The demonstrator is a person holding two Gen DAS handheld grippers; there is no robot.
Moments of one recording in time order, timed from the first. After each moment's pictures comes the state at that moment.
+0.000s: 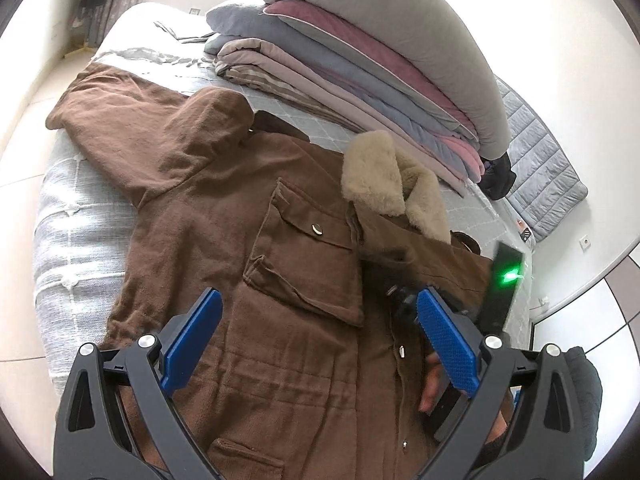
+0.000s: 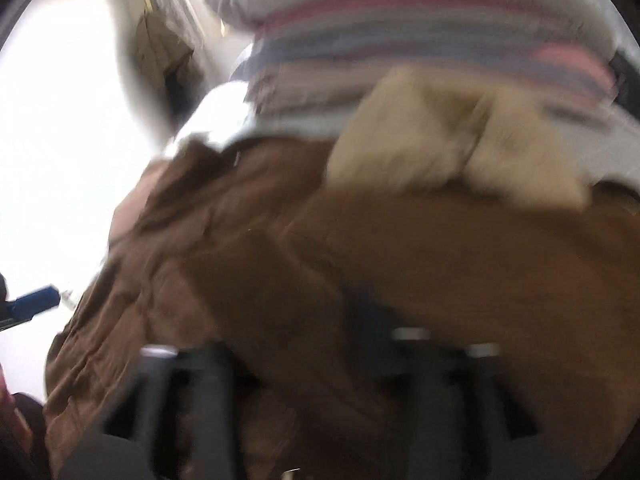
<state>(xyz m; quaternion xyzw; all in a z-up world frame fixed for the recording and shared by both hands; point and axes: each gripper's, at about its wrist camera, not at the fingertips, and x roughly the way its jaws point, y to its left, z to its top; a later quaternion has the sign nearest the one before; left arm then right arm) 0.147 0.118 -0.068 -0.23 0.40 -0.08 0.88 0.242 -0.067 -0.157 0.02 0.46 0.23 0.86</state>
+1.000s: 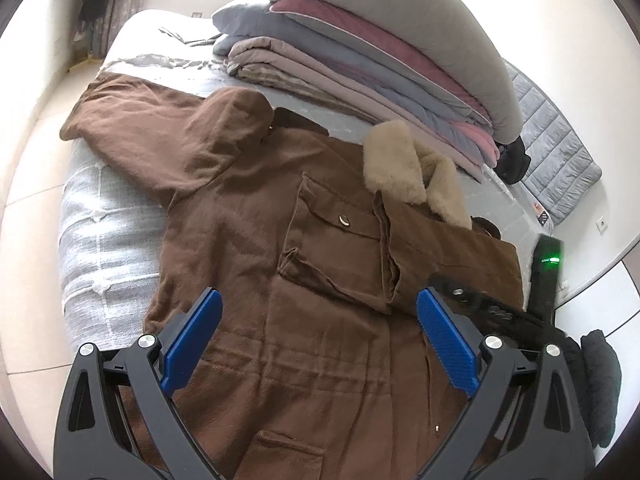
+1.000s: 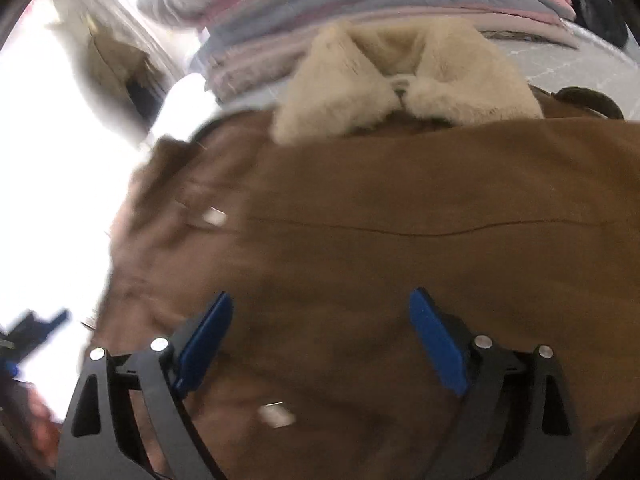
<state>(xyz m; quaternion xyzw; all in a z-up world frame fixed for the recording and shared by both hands) 0.140 0.131 -0.068 -0.20 0.42 -0.07 0.88 0.233 -0.118 -0.135 0.11 0.49 0.18 0.85</state>
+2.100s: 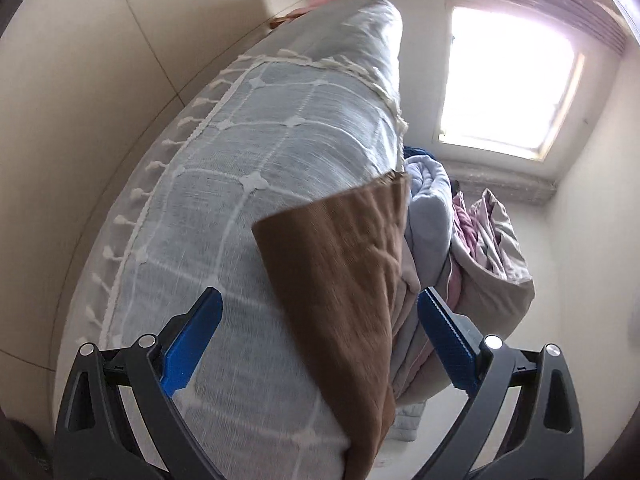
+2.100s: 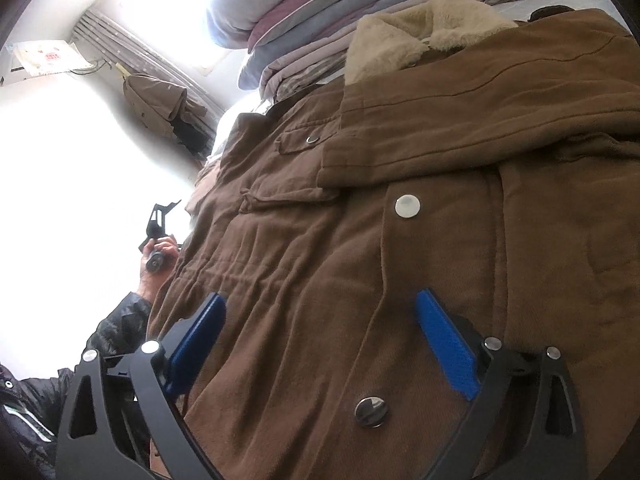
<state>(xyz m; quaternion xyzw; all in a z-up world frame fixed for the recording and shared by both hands) 0.269 0.552 -0.274 -0.71 0.24 -0.04 0.66 0.110 -0.098 -0.160 0.22 0.46 0.22 0.83</state>
